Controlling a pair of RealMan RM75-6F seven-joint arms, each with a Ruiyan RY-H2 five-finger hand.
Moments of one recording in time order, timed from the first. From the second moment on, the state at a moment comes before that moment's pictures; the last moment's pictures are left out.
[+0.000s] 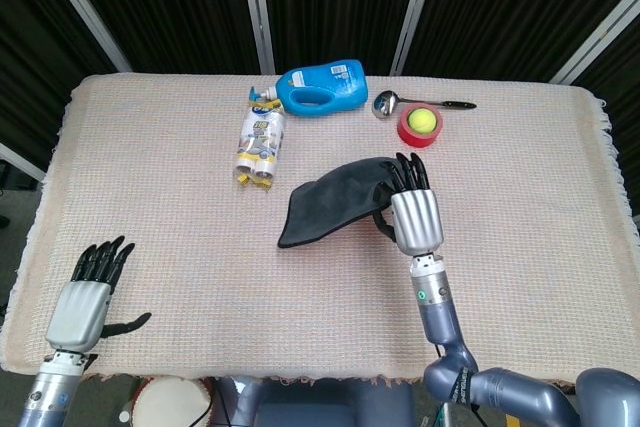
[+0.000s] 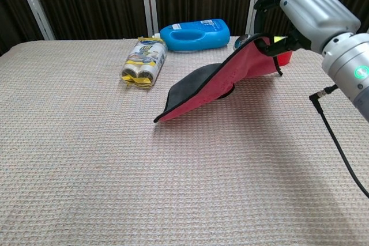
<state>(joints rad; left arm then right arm) -0.10 -1.32 -0.01 -1.76 1.55 1.43 0.33 0.60 -1.78 0.36 -1.40 -1.37 1.36 -0.41</state>
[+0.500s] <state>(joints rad) -0.28 -1.53 -0.19 -1.70 1.45 1.32 0.37 0.66 -1.76 0.42 -1.53 -1.24 1.34 -0.65</state>
